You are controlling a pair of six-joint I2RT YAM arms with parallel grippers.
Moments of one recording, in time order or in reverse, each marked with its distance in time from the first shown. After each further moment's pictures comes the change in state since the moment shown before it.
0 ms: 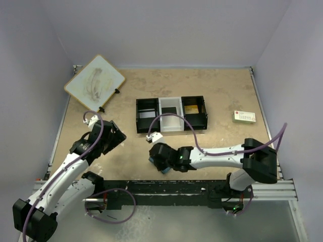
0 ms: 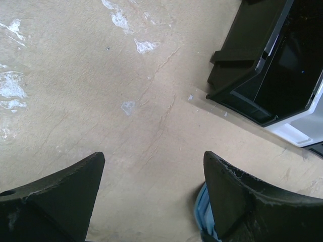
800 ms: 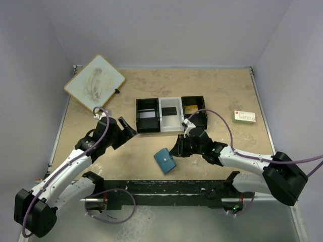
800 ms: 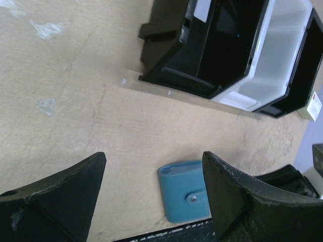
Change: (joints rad) left arm -0.025 0.074 -0.008 0.203 0.183 0.003; right arm -0.517 -0.362 -0.451 0.417 -0.543 0.142
